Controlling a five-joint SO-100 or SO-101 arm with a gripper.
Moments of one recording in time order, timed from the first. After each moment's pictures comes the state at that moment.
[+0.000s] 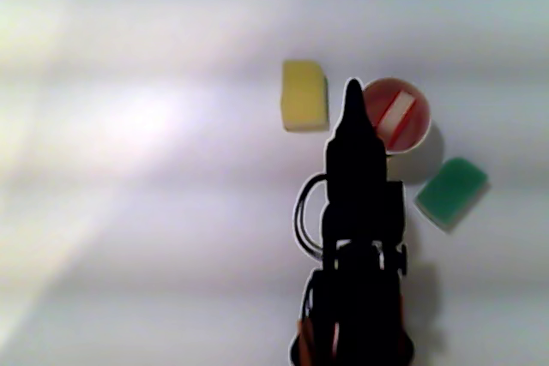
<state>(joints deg) 5.9 185.4 171.6 30.9 -7.8</state>
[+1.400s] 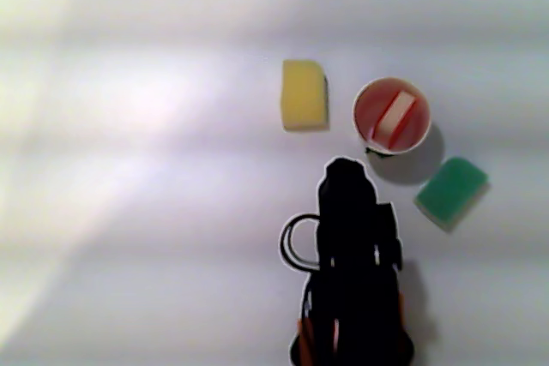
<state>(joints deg) 3.3 186.2 177.6 59.5 -4.6</state>
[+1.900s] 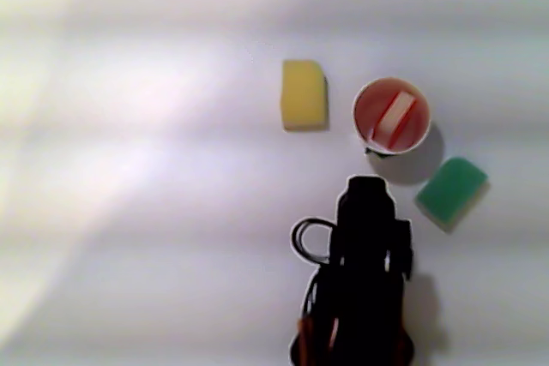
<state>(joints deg) 12.9 186.6 177.5 72.9 -9.7</state>
